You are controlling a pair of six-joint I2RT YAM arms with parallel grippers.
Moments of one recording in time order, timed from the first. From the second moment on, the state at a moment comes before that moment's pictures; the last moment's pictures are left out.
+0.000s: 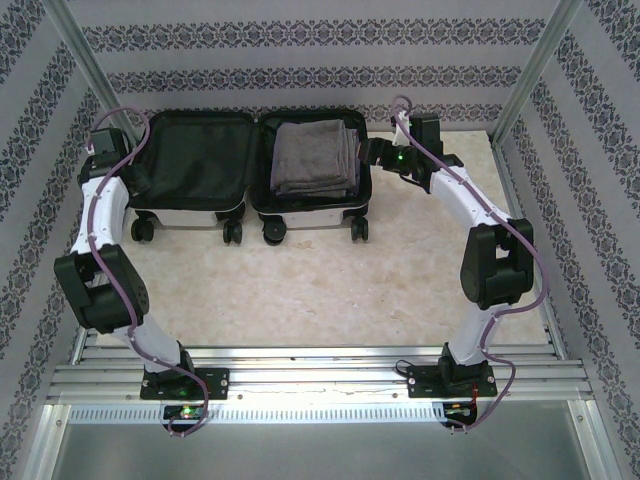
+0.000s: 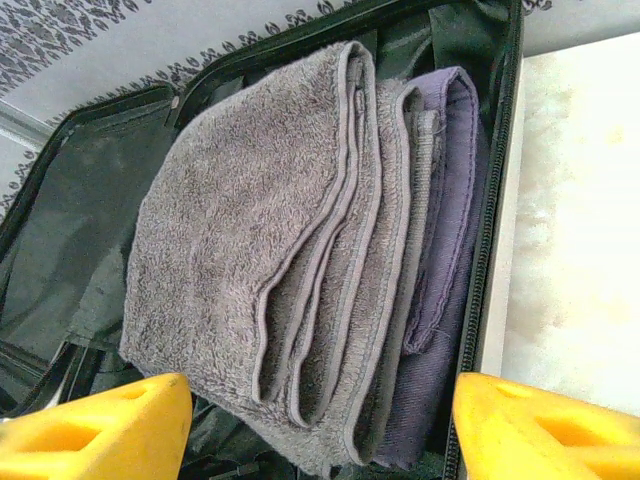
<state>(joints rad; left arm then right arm) 0.36 1.71 1.52 -0.73 -0.19 -0.25 0.16 1.85 1.51 -0.27 -0.45 0.42</state>
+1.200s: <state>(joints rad) 0.43 2.19 2.01 -0.86 -0.01 -0.10 0.13 1.89 1.44 -0.28 -0.43 0.37</state>
